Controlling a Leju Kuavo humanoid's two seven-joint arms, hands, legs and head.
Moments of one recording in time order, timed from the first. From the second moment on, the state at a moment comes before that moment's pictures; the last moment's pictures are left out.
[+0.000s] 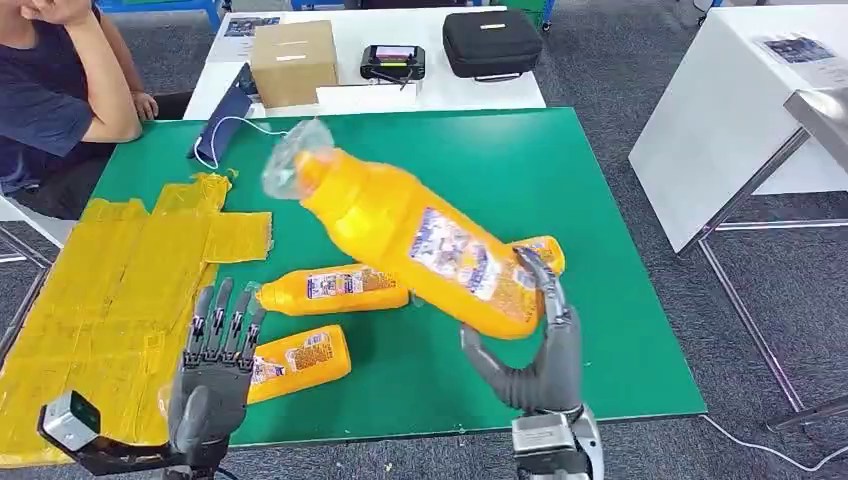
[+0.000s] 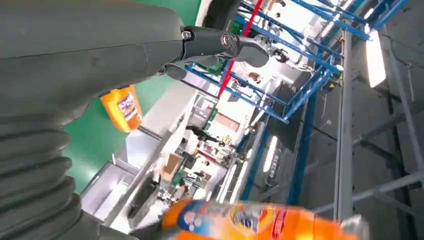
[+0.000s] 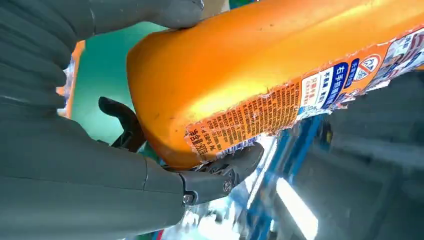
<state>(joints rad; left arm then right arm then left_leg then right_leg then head) 0.21 -0.10 -0.10 -1.70 0.54 -0.49 -0.34 0.08 0.04 0.48 -1.80 0.43 -0.47 -0.39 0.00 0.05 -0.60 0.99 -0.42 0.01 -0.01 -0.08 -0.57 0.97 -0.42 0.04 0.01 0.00</state>
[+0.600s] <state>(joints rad) 0.18 -0.10 -0.18 -1.72 0.54 -0.49 -0.36 -0.09 0.11 0.67 -1.45 0.44 -0.37 -0.30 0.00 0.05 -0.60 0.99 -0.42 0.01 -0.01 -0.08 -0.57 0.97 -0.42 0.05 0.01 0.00</state>
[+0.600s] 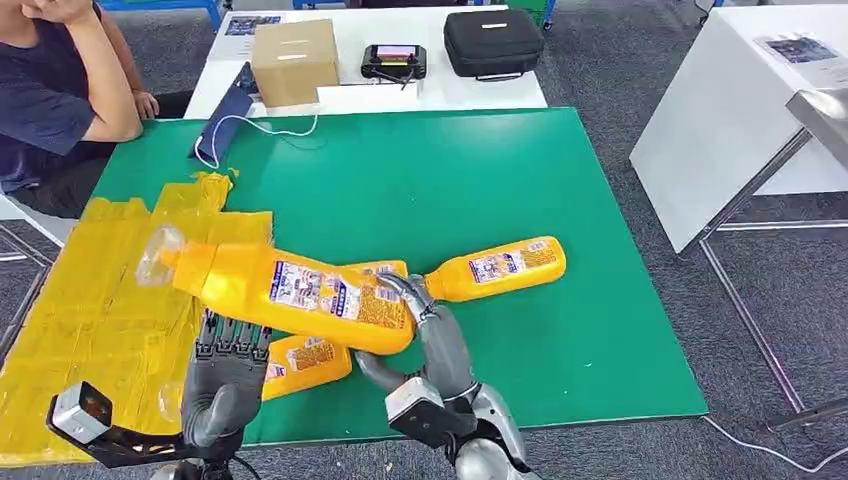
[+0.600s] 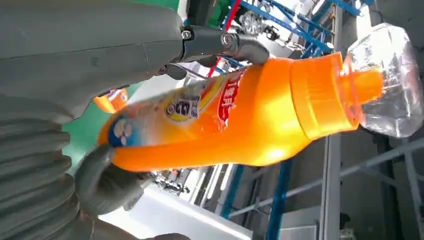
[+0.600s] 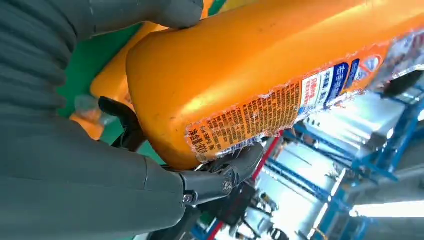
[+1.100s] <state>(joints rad) 0.18 -0.08 -0.21 -1.73 0.49 -0.46 -0.39 -0.14 0.13 0.77 -1.33 0.46 -0.32 -0.29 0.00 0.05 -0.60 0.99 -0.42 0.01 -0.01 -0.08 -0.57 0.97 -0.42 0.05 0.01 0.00</state>
